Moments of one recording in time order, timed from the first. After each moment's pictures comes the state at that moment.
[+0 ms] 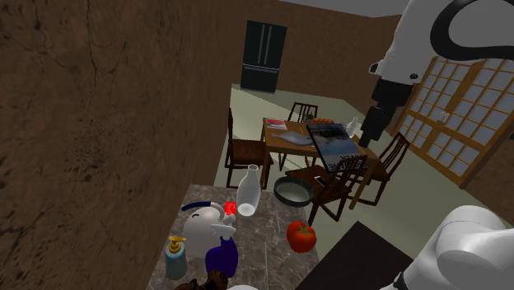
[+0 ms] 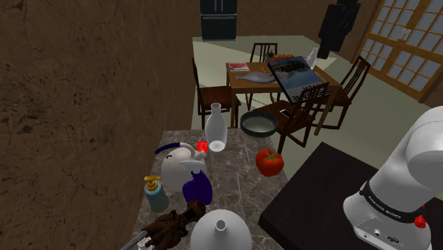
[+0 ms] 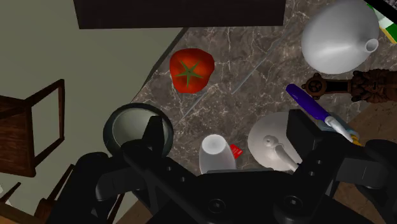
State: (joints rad) arm -0.01 -0.82 0.05 -2.28 0.08 1.44 0.00
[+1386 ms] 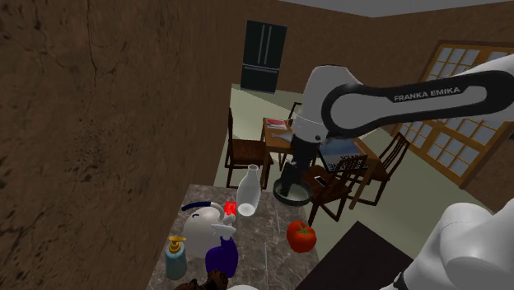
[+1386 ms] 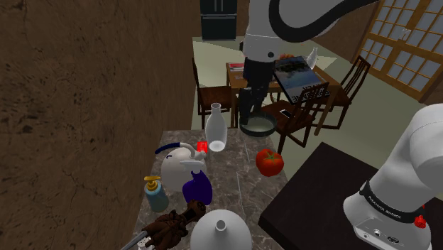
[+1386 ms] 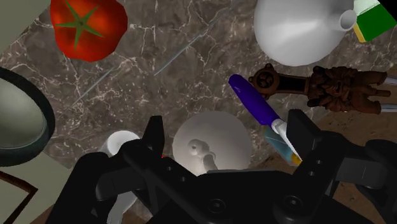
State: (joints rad) arm 0.13 -0.41 0.22 -2.43 0.27 2.01 -0.01
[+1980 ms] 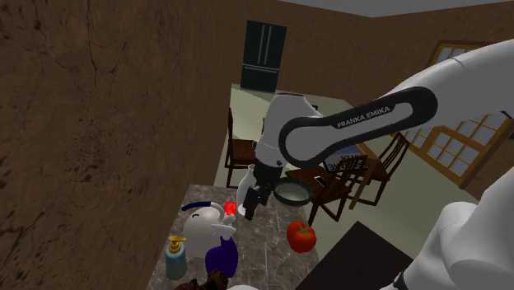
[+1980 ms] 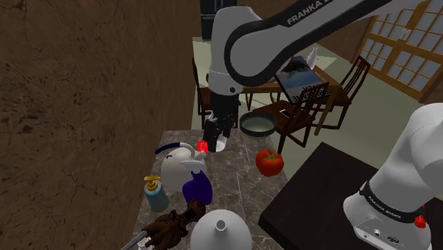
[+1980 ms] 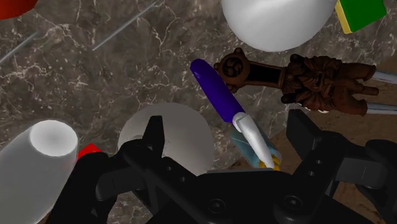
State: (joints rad) arm 0.19 -0.11 0.31 -2.33 0.31 2.24 -0.02
